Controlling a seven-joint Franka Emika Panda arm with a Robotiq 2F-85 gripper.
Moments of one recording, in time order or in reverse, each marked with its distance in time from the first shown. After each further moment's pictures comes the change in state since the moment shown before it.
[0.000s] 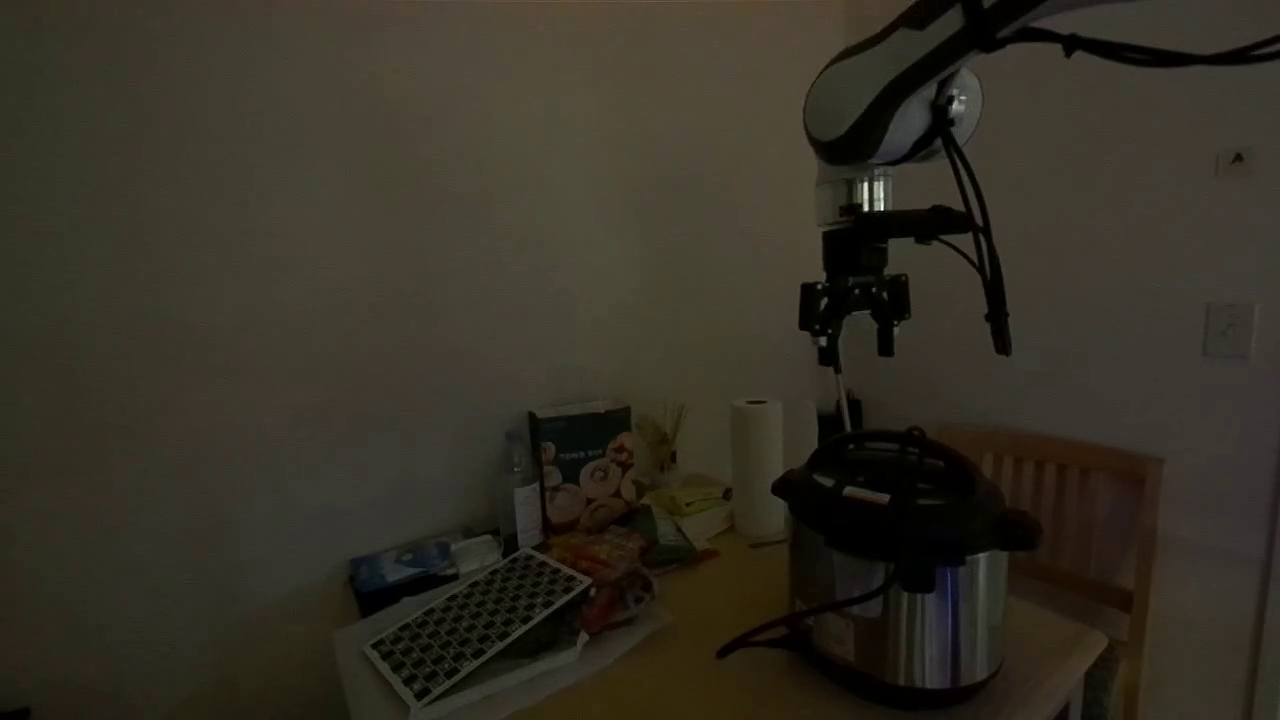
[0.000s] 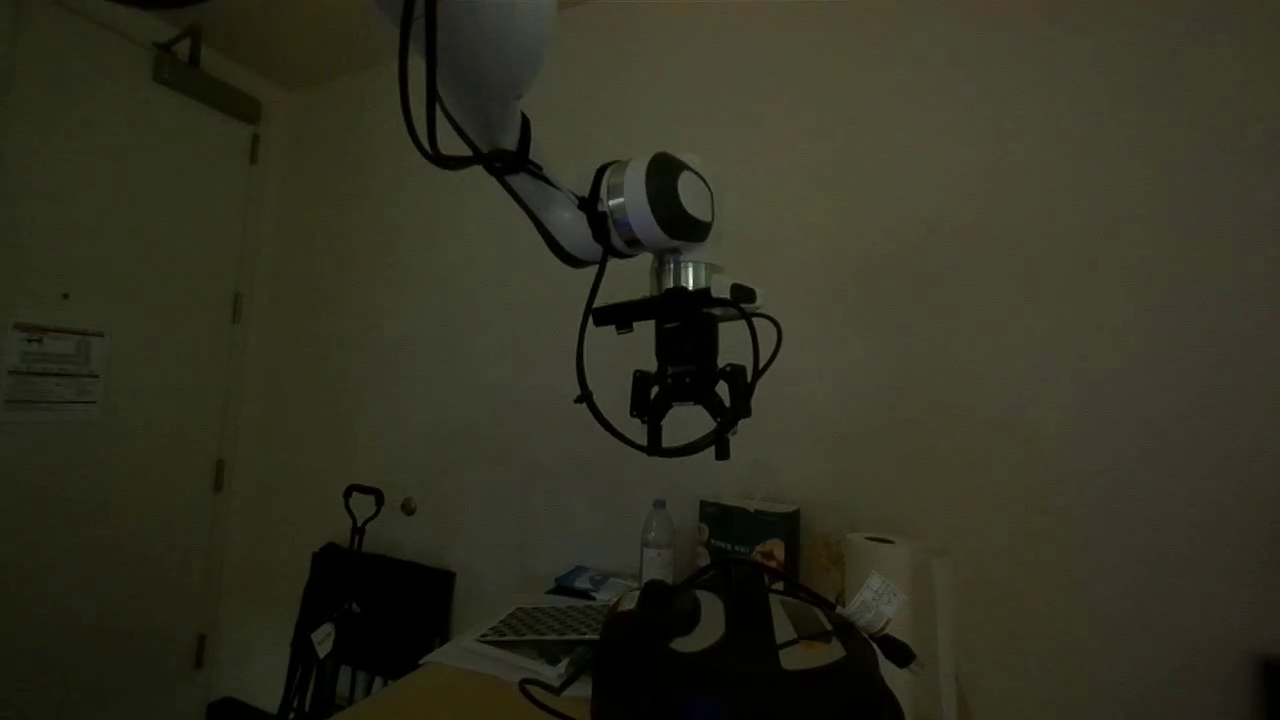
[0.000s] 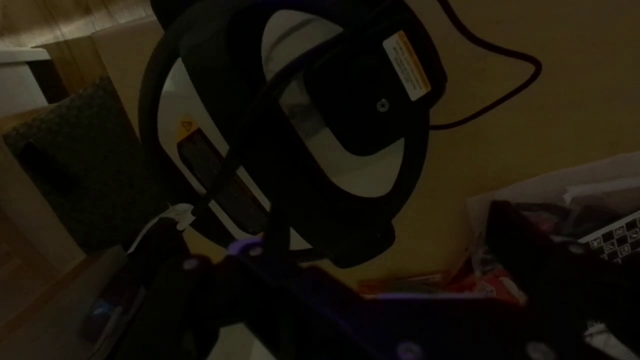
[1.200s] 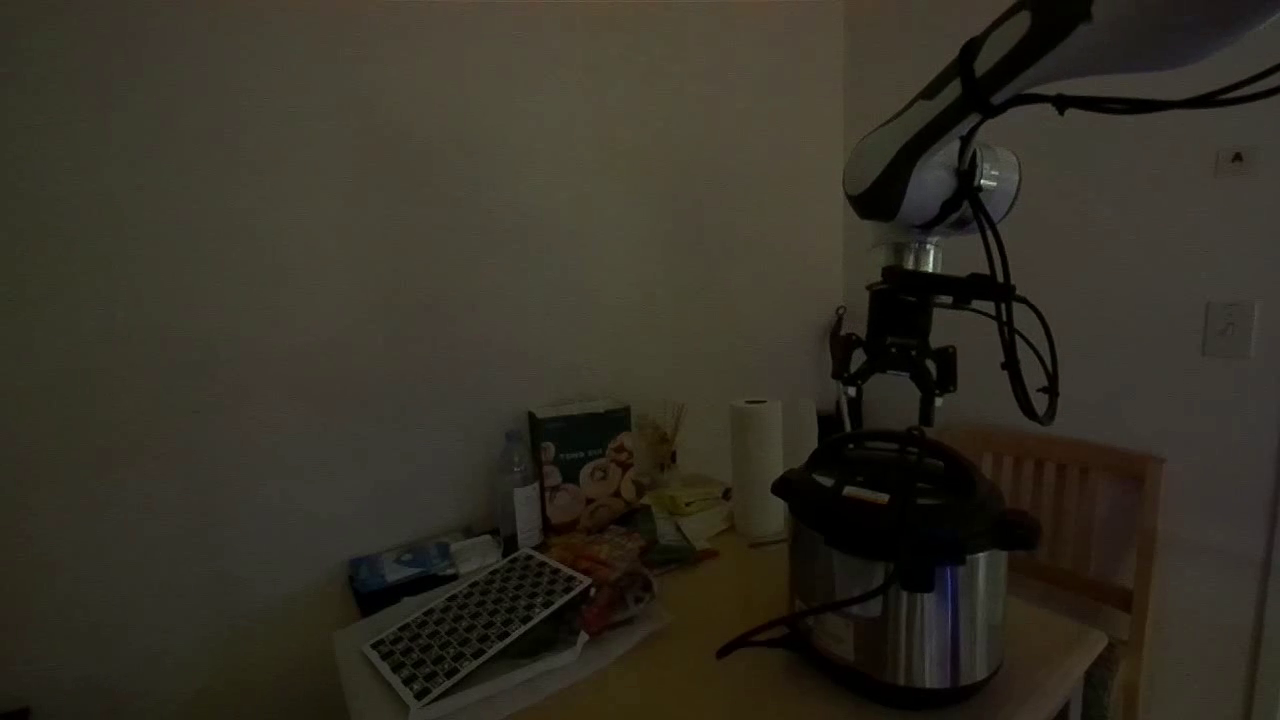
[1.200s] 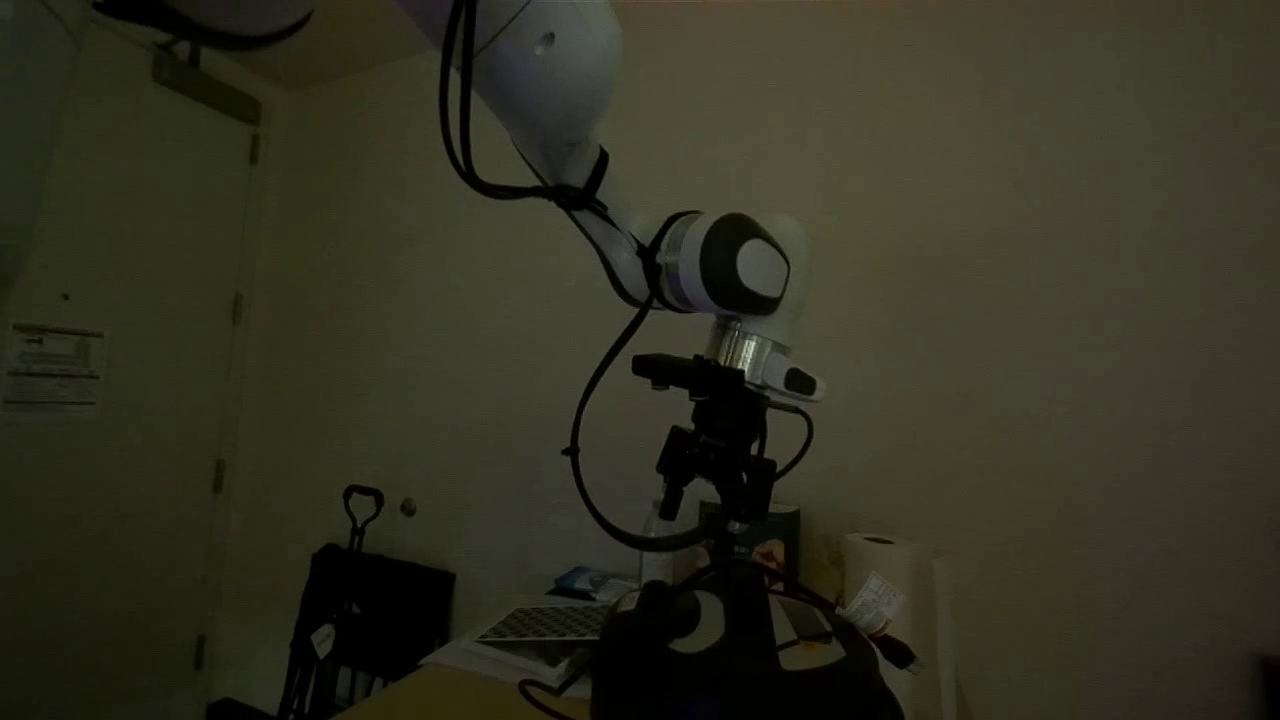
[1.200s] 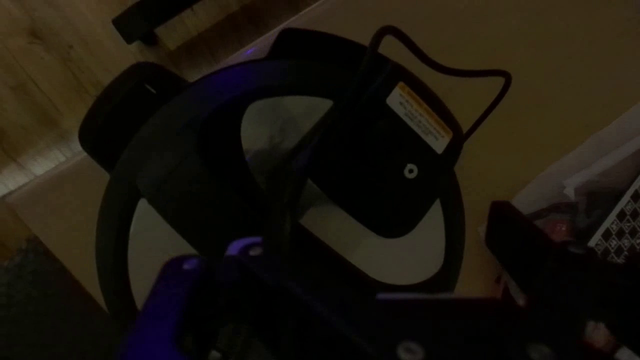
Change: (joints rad) arm -0.051 0.076 -0.113 -0.094 0.278 -0.003 0.013
